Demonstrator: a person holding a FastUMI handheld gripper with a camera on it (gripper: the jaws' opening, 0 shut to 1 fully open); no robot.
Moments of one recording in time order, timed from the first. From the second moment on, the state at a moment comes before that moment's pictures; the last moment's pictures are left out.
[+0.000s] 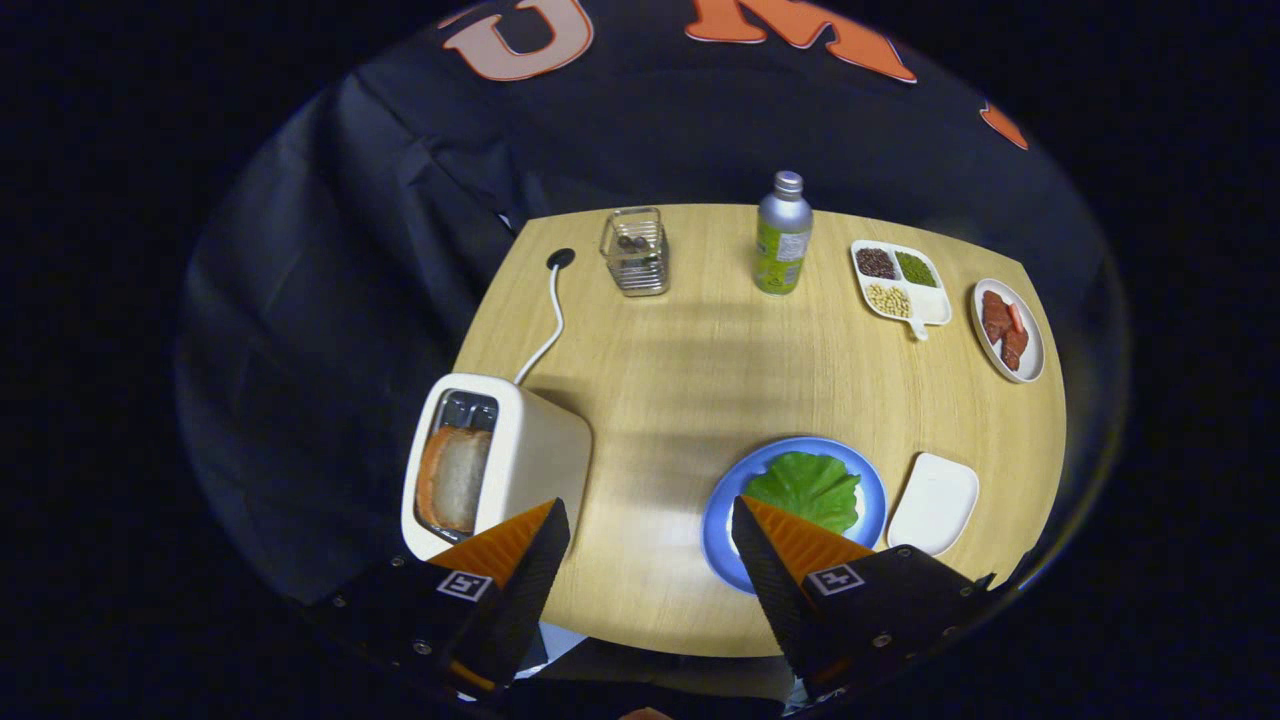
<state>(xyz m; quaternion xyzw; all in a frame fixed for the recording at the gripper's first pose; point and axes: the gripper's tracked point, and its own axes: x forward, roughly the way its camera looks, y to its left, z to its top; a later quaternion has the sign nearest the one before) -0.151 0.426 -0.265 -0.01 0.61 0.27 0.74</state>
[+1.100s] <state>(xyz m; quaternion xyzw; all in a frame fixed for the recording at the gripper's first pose) -0.209 0.563 -0.295 -0.05 0.66 0.31 0.68</state>
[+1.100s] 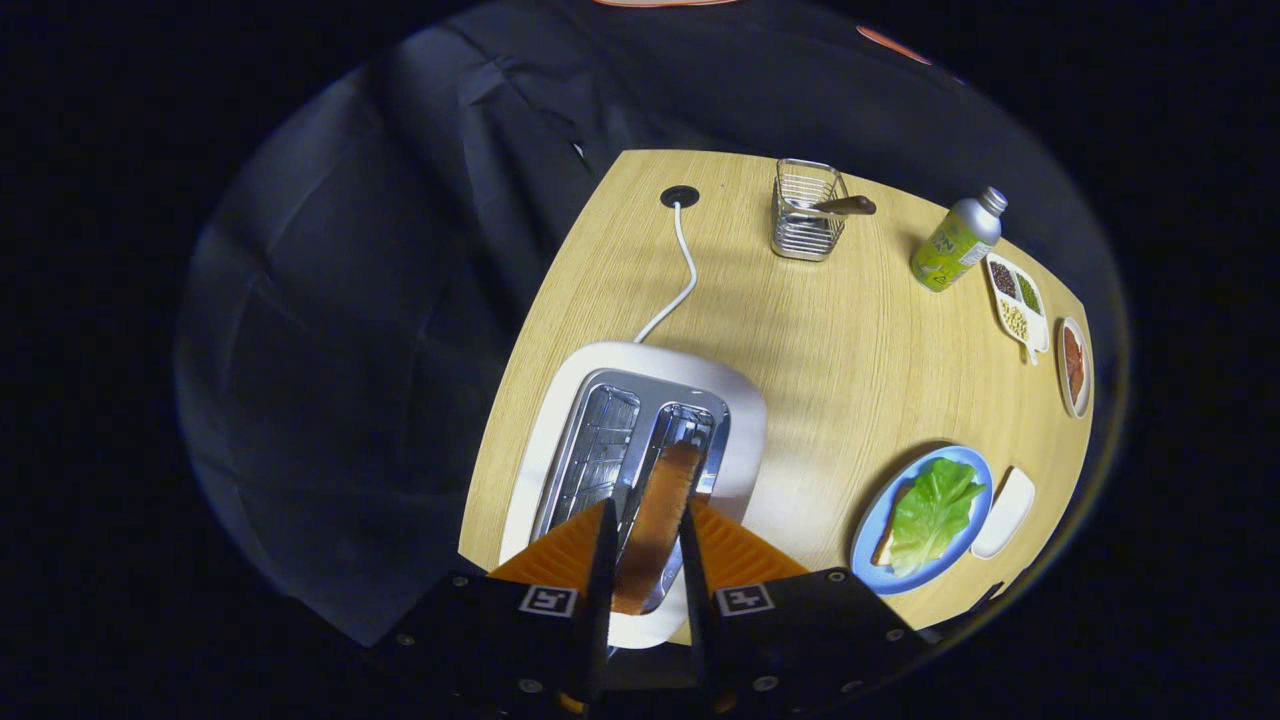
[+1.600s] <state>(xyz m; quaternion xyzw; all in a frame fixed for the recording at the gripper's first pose) -0.183 0.529 -0.234 0.09 0.64 0.34 0.68</state>
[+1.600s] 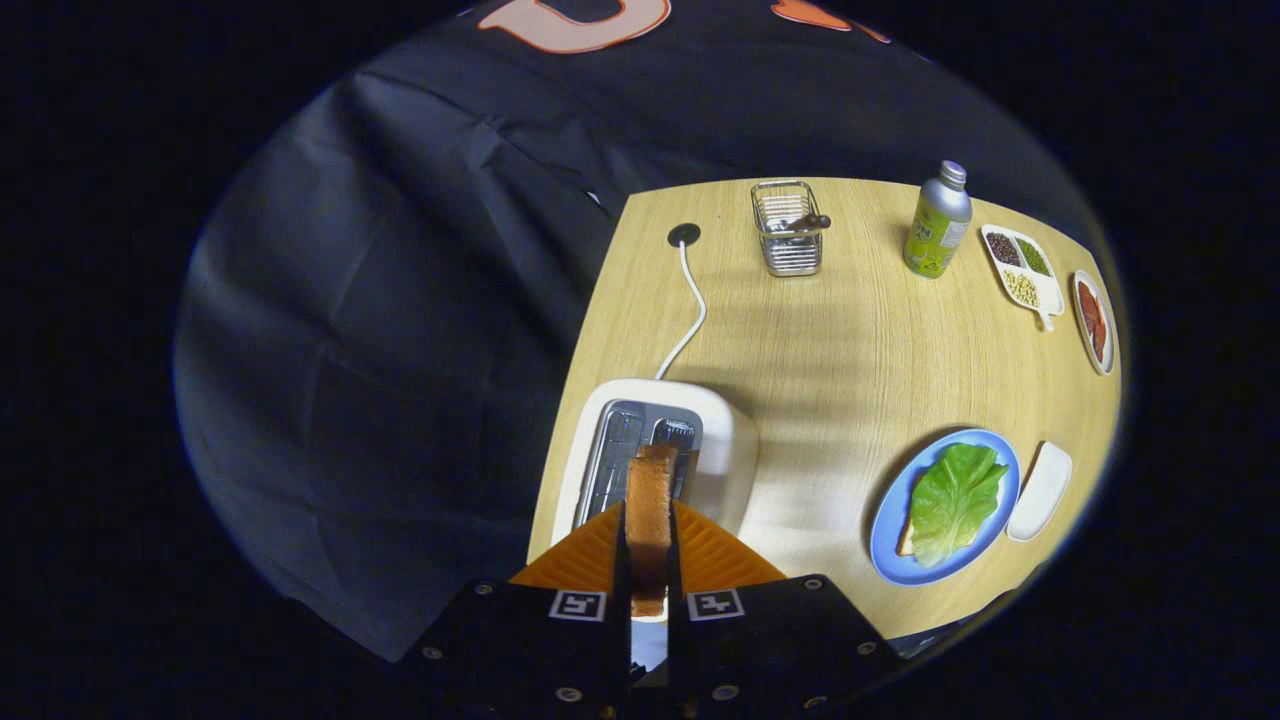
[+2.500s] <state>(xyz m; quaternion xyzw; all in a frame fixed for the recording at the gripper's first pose) -0.129 0.331 -0.289 0.20 0.64 0.30 0.68</state>
